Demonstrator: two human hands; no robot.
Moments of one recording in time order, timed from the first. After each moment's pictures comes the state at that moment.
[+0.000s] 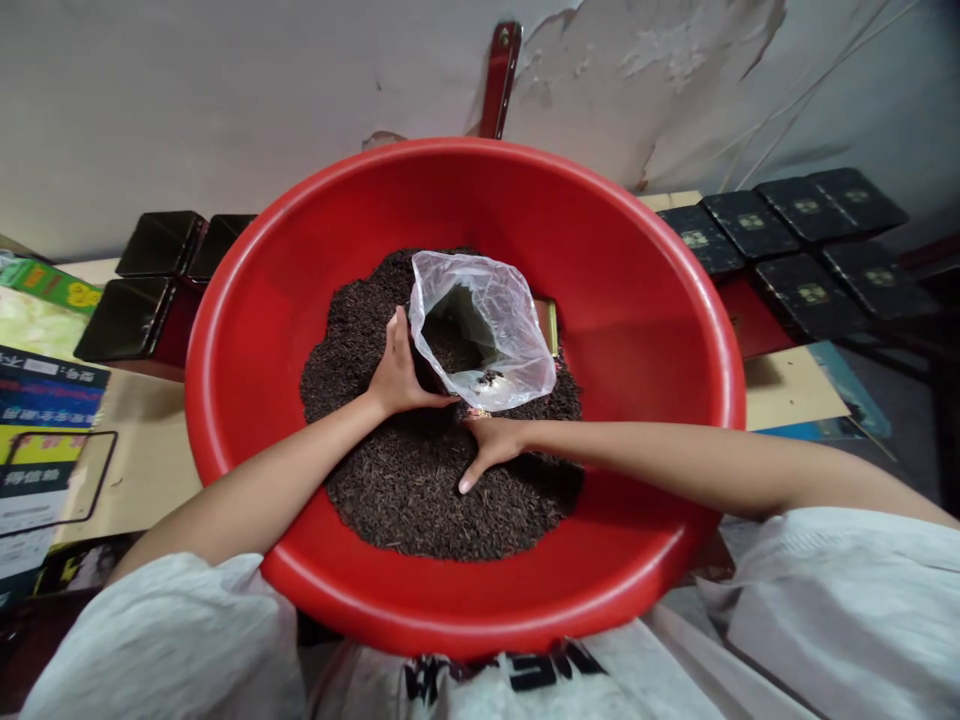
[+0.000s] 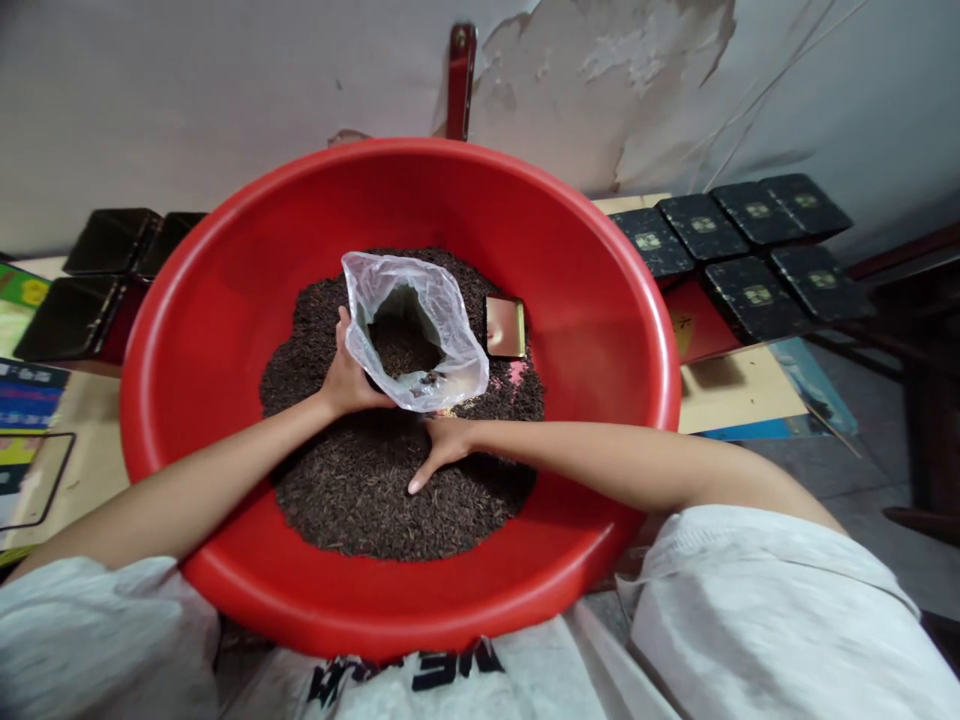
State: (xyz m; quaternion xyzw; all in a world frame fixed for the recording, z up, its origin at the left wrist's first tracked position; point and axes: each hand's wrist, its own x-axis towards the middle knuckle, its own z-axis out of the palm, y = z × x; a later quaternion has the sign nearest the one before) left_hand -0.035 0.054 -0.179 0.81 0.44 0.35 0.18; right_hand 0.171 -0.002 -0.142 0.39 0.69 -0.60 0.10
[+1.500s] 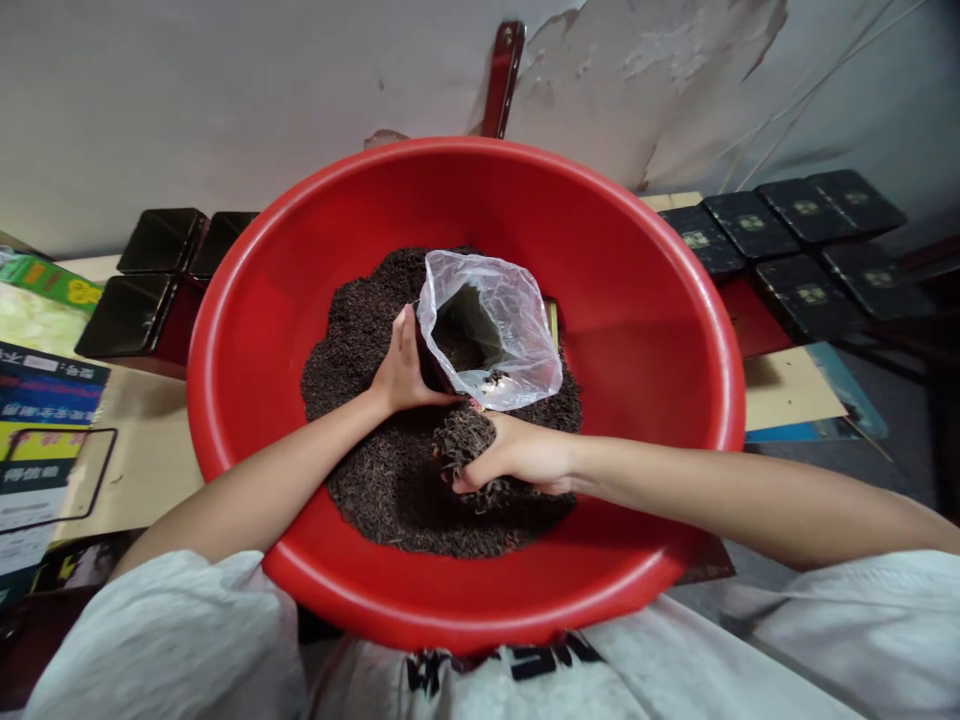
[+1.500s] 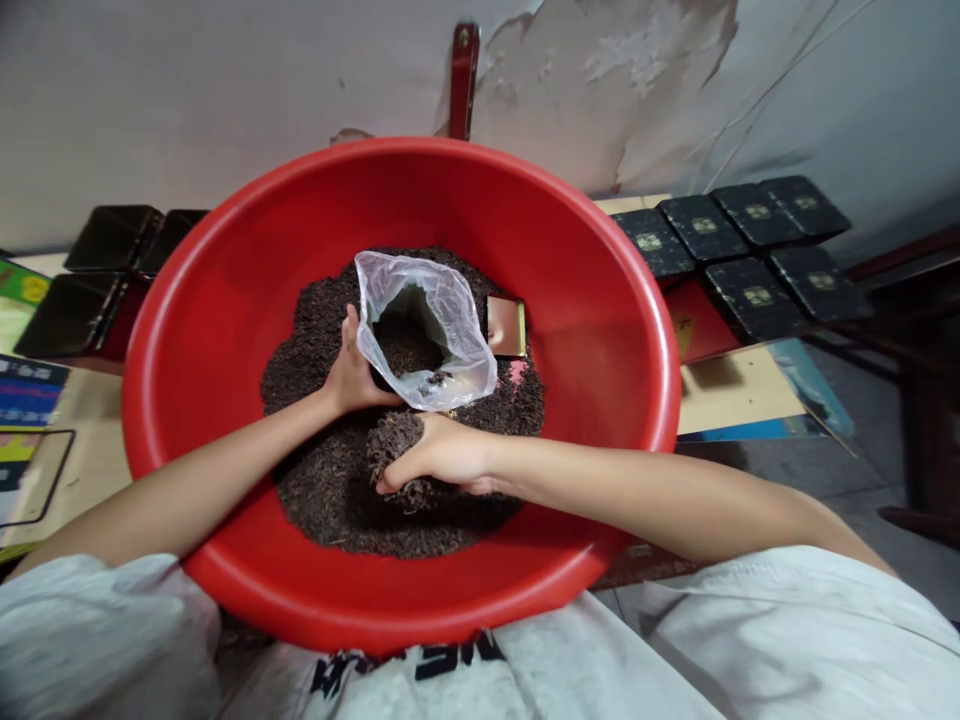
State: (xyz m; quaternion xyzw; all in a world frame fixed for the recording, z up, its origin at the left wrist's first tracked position) left_hand -0.032 0.058 -0.184 0.84 0.38 0.37 0.08; right_hand 0.152 -0.035 -0.040 0.44 0.33 -0.83 -0.12
